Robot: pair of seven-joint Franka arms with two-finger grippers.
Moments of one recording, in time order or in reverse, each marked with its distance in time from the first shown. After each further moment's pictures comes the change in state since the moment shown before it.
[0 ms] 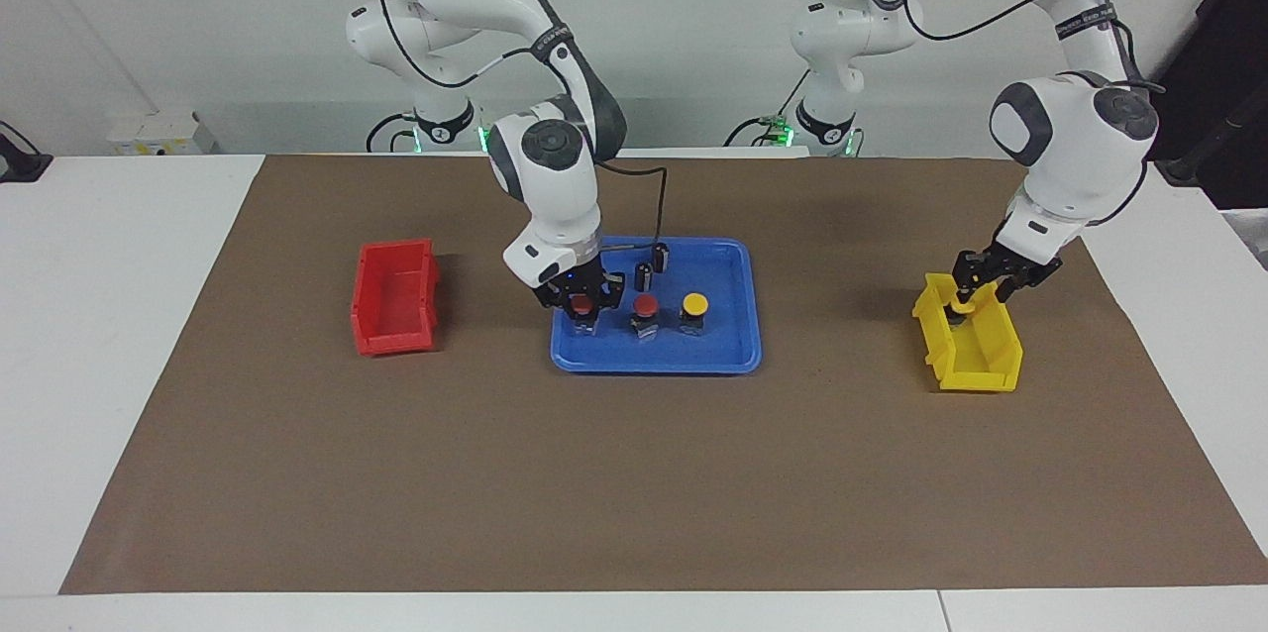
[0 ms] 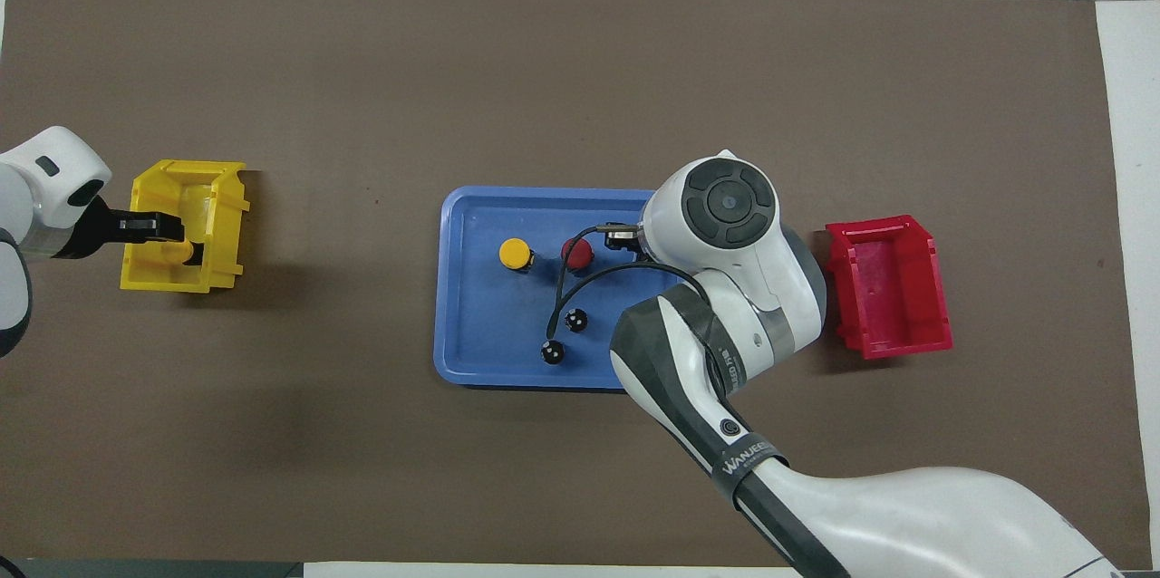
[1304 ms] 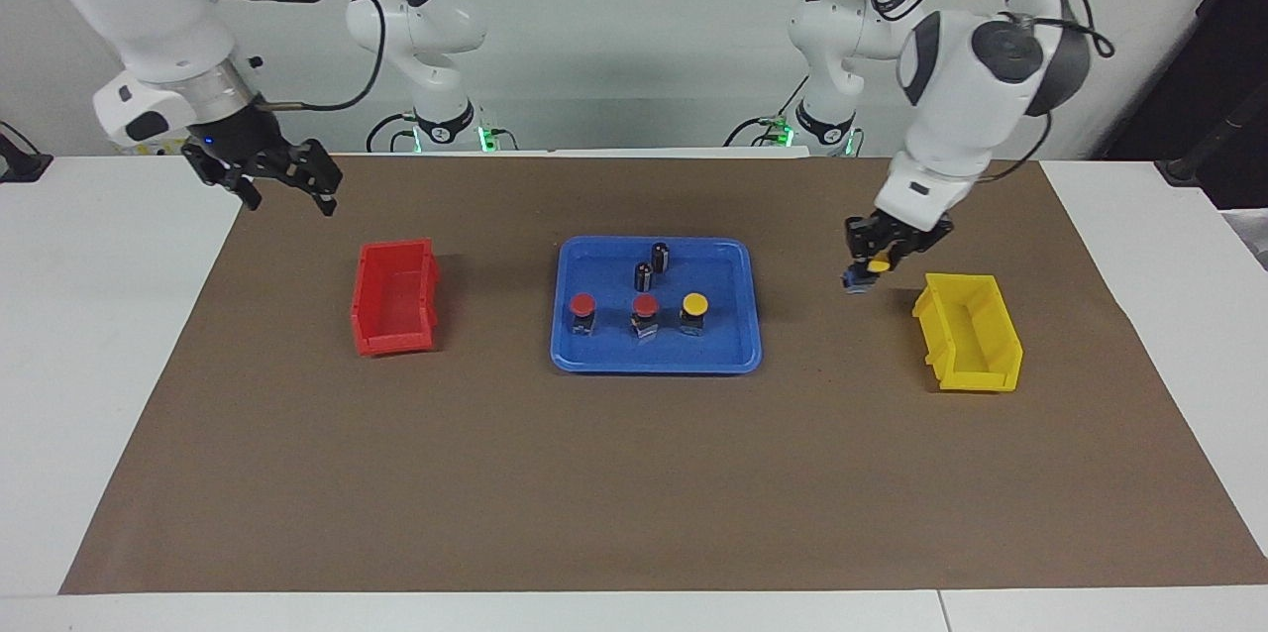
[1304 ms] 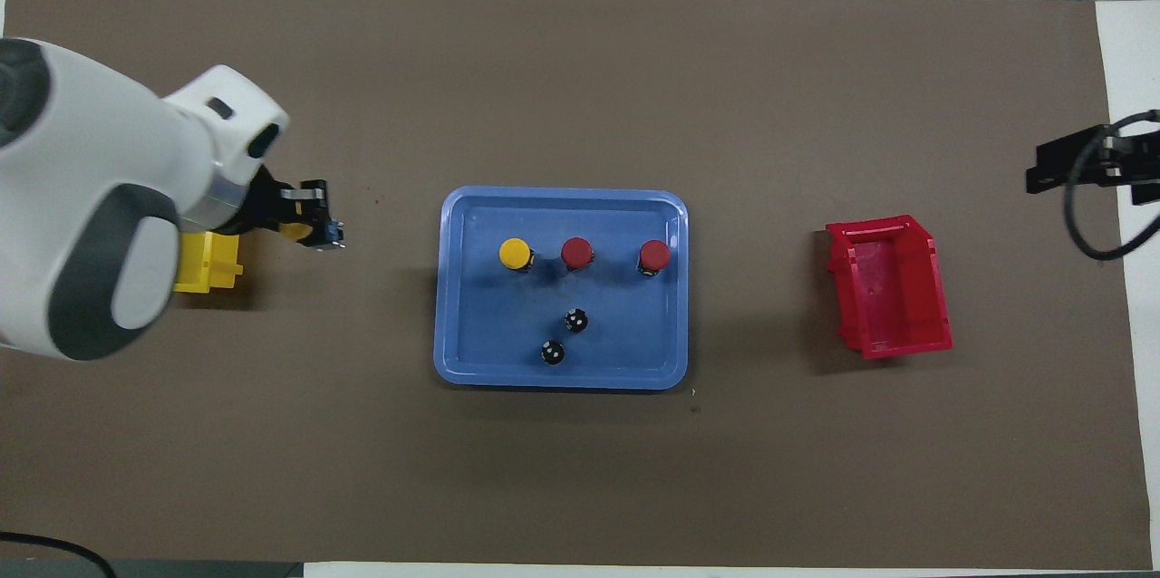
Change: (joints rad) left arm -0.425 -0.006 -0.040 0.249 0.000 -0.322 -0.548; right arm -0.595 -0.271 -0.031 0.373 -0.012 -0.732 -0.600
